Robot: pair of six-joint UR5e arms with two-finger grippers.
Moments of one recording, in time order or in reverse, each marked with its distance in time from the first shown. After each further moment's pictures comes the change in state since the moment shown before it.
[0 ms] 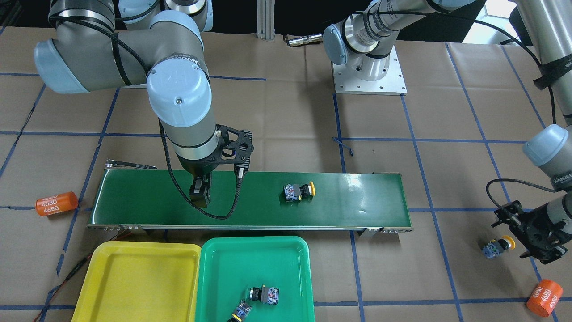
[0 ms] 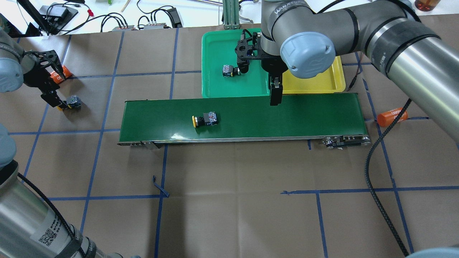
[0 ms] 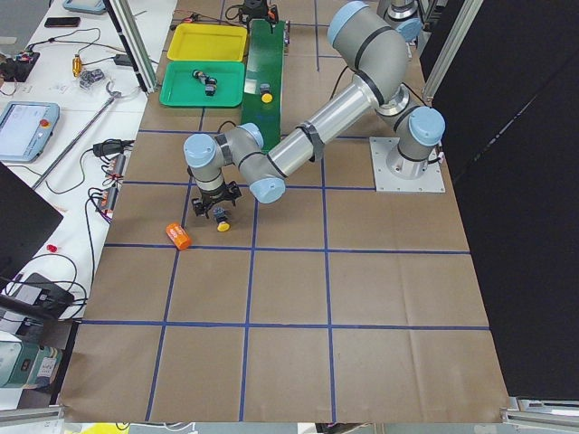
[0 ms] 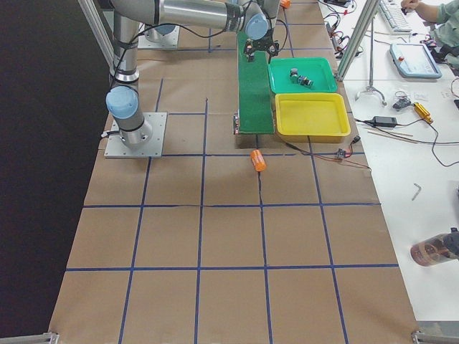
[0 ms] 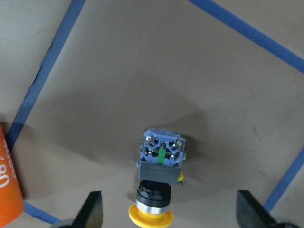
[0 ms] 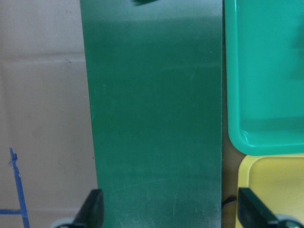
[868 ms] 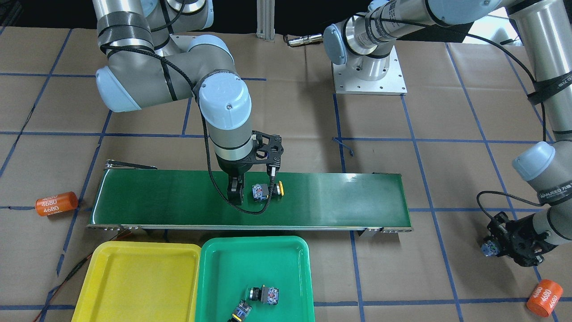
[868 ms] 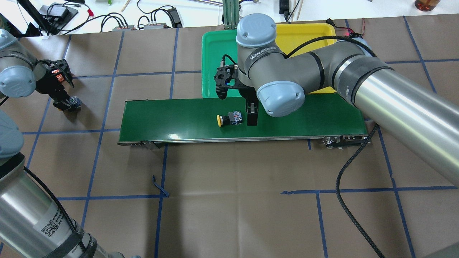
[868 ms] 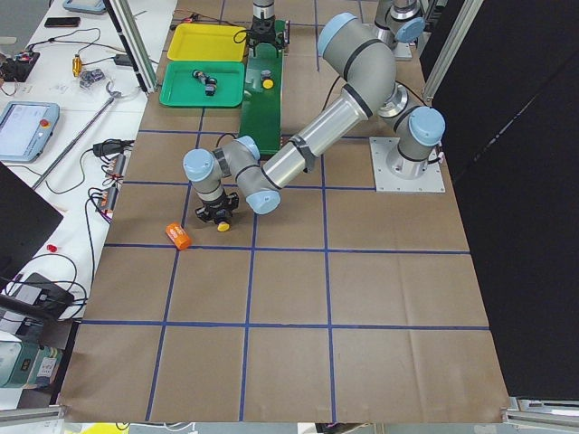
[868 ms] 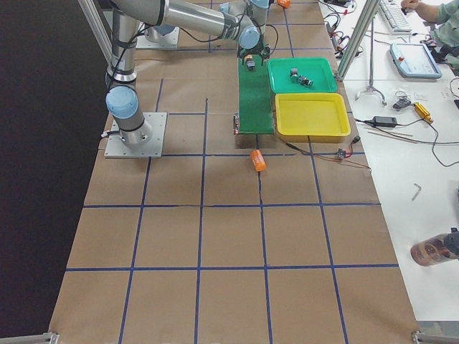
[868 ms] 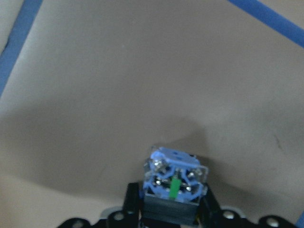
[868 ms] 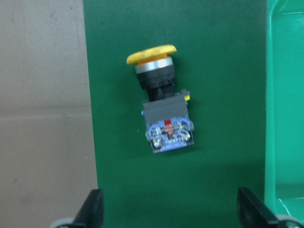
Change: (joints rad) left arm -0.005 -0.056 0.002 0.024 0.002 0.036; right arm 0.104 0.038 0.151 -0.253 0.032 0.090
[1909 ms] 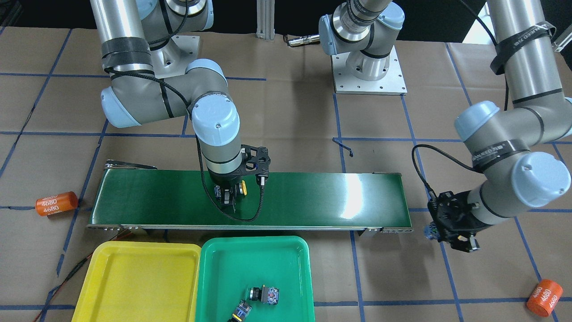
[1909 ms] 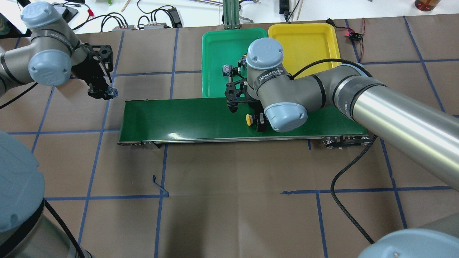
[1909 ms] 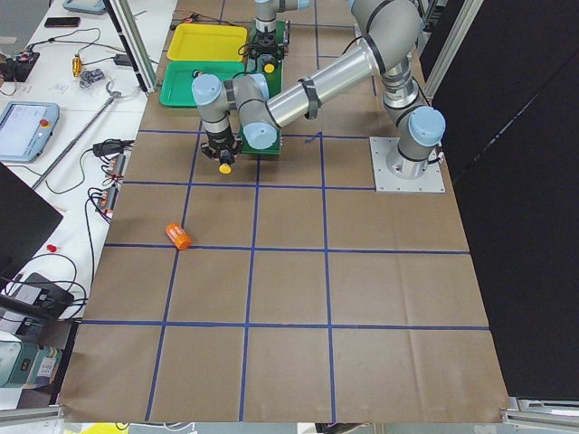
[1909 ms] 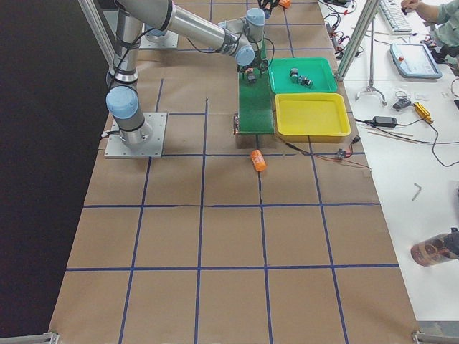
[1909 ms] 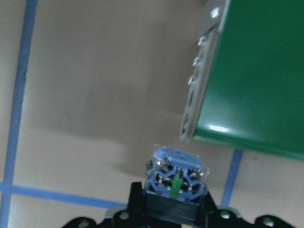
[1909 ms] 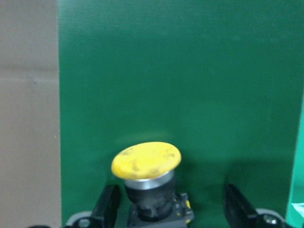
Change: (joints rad) left arm -0.285 0.253 -0.177 -0.076 -0.013 0.016; right arm -0.067 0.030 0.094 -0.143 -0.034 -0.132
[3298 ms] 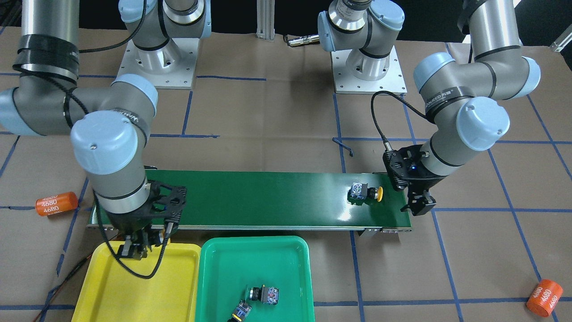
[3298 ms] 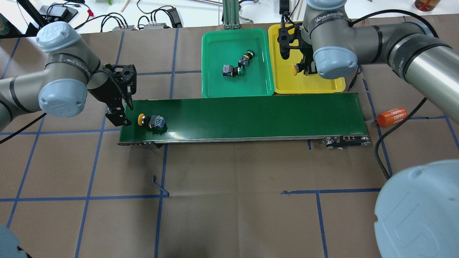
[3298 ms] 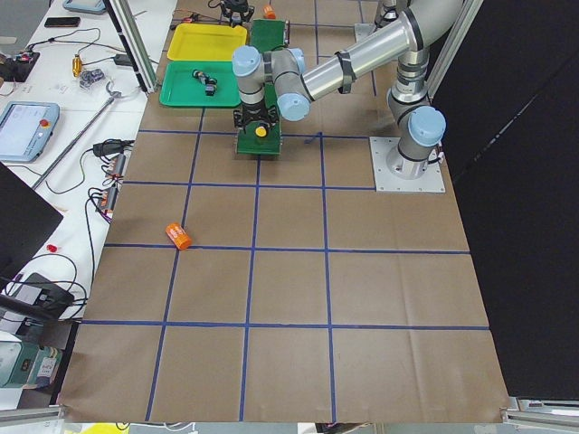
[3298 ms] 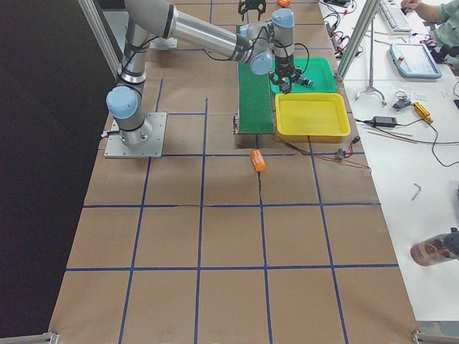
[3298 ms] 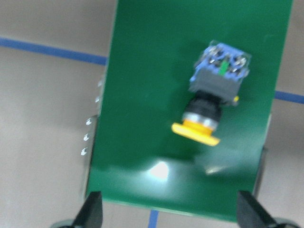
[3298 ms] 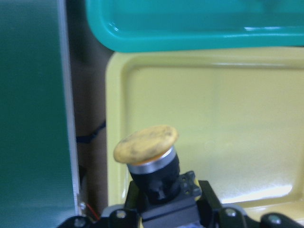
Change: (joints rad) left arm -0.025 0.178 -0.177 0.013 -0.066 -0.063; right arm -0.248 0.082 -0.249 -0.004 -0.078 -0.198
